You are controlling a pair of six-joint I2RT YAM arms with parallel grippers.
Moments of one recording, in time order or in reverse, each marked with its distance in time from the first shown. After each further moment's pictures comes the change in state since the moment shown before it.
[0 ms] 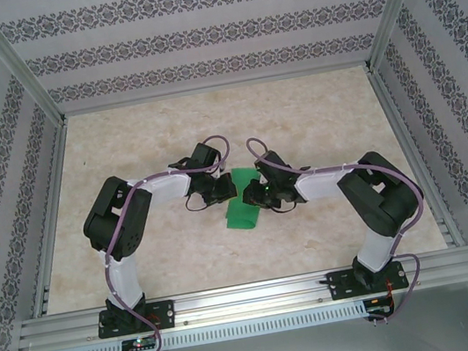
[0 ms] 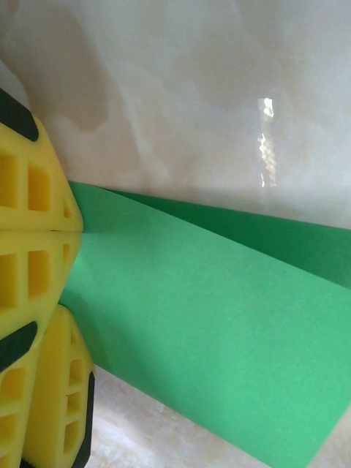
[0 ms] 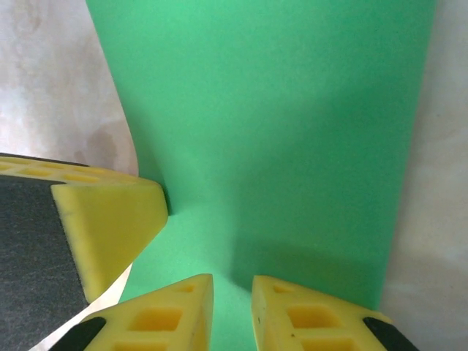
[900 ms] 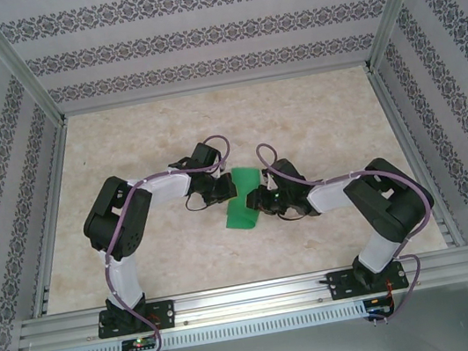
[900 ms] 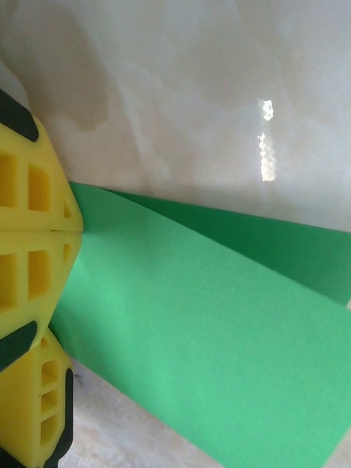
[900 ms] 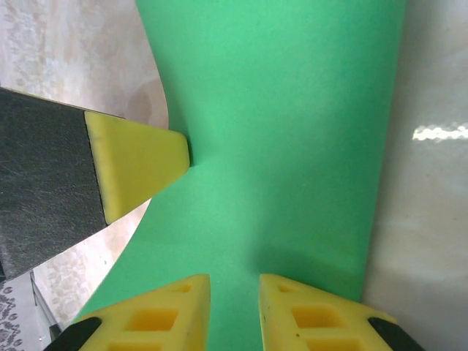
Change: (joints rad) left arm 0.000 0.000 0.004 -0.008 0.000 0.012; right arm -0.017 -0.063 -0.188 0.272 -0.096 0.037
